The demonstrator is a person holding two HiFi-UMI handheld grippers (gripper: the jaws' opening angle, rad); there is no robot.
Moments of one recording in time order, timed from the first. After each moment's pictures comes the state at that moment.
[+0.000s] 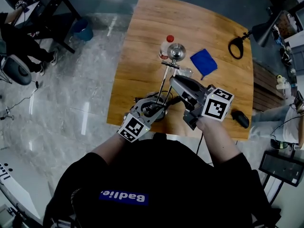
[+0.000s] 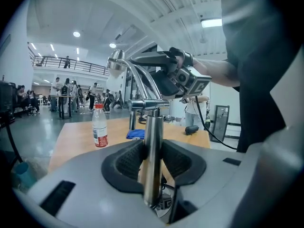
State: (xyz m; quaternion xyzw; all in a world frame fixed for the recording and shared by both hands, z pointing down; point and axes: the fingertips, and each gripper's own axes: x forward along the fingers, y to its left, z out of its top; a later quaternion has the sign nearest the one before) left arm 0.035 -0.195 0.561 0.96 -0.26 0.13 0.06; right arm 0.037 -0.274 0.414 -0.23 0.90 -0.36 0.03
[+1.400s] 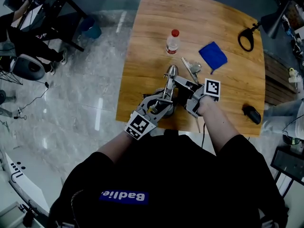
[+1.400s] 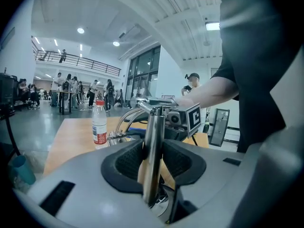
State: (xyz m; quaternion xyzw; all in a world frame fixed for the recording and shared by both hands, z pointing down) left arm 0.032 -0.198 0.564 0.96 -0.26 0.12 0.08; right arm 0.054 -0.297 0.582 -0.20 0.66 -0.71 0.14
